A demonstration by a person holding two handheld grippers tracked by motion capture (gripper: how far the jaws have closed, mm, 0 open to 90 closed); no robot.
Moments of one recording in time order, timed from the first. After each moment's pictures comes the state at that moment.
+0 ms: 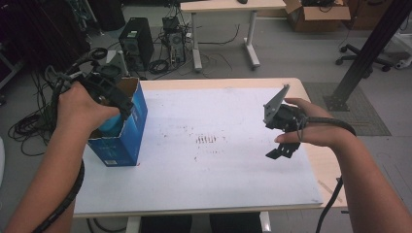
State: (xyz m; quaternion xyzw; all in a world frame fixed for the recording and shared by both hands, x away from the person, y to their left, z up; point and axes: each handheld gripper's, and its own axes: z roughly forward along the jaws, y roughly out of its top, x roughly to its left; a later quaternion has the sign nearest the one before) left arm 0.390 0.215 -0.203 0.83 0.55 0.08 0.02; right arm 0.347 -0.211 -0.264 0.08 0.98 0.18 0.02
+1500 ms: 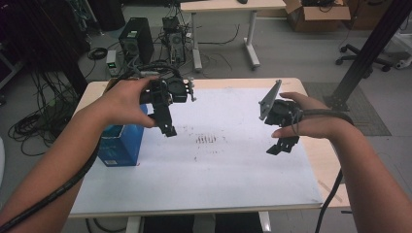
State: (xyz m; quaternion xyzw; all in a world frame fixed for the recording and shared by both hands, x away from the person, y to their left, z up) left arm 0.370 0.088 -0.205 0.99 0.09 0.04 0.04; right arm 0.358 -0.200 -0.253 0.06 0.99 0.13 0.01
